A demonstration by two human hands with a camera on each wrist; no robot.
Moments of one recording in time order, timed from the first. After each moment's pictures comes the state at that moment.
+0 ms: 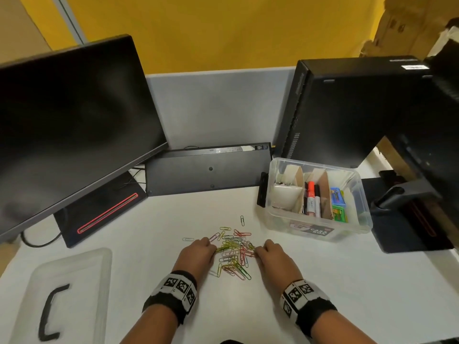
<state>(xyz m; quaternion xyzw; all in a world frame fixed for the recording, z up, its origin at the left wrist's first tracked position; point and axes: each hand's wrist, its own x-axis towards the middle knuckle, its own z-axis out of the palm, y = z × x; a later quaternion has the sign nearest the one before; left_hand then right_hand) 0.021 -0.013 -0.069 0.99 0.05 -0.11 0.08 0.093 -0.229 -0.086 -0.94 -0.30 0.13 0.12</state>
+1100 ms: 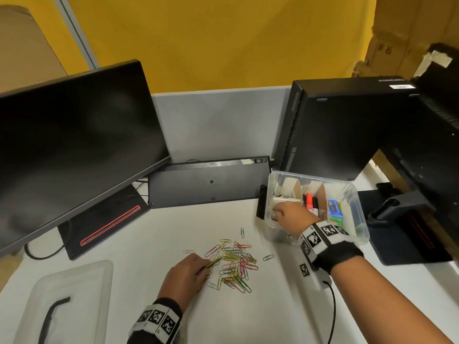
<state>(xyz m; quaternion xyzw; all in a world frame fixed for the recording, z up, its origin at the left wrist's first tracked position) -0.015 -0.013 -0.033 0.95 0.13 0.02 0.29 0.201 -0.218 0.047 -0.94 -0.21 0.23 0.15</state>
